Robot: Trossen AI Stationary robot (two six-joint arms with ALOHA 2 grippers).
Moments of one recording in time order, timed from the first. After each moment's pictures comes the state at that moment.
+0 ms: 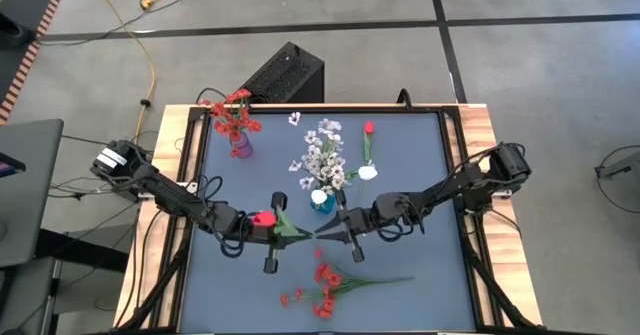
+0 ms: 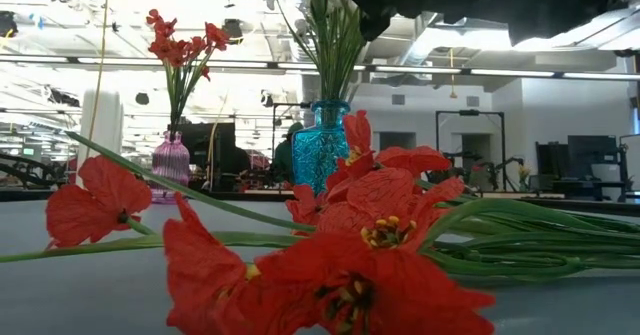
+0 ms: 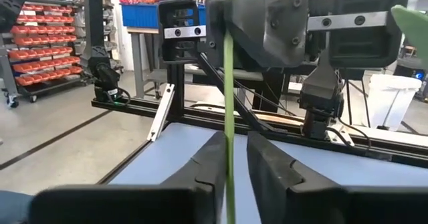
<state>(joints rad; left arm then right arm) -0.45 1.45 0.66 0.96 -0.35 0.18 0.26 1.69 0.77 0.97 -0.01 -0.04</state>
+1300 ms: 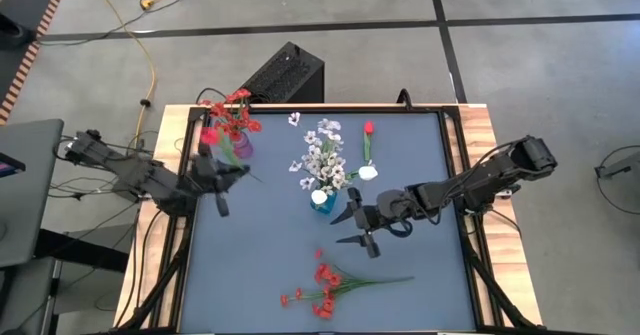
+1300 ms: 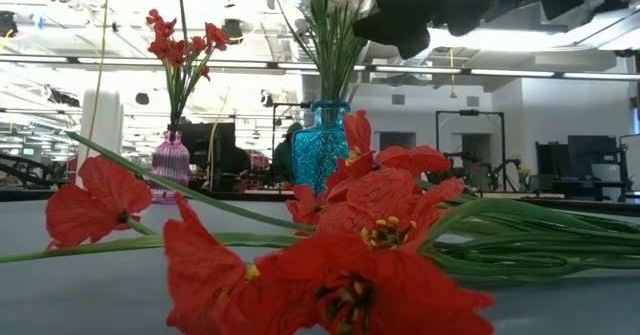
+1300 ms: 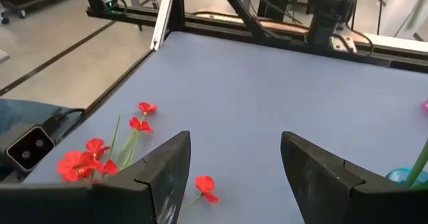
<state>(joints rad) -0.45 0.66 0.71 -0.24 -0.85 -0.14 0.27 1.46 0.76 0.36 0.00 -0.03</state>
